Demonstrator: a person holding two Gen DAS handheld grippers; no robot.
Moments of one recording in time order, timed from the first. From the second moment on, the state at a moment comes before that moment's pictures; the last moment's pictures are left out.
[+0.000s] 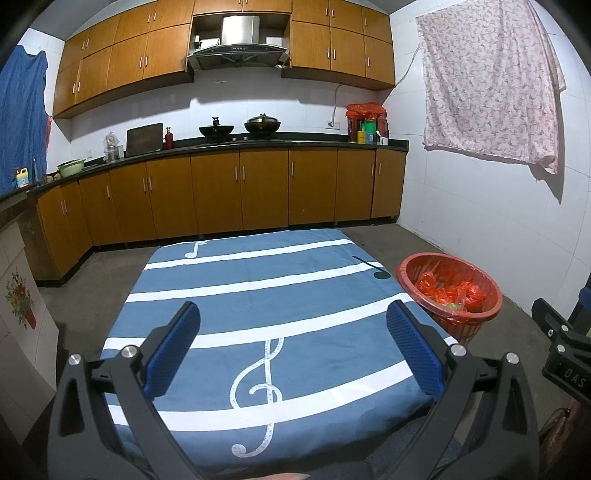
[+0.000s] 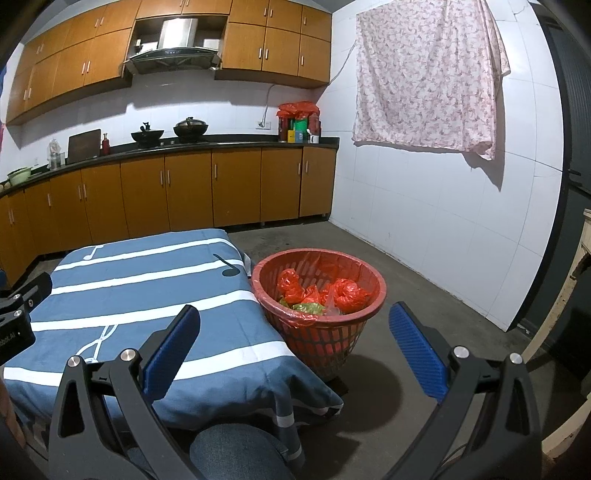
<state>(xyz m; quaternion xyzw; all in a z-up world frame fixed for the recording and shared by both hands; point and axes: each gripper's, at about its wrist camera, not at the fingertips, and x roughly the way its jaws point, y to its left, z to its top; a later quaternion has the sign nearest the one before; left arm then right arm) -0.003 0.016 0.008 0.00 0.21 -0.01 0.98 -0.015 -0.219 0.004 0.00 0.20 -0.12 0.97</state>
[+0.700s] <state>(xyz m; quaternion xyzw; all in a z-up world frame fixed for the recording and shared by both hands) -0.005 0.013 0.007 0.00 0.21 -0.01 0.98 -0.016 -0.220 0.003 0.00 0.20 -0.12 0.97</state>
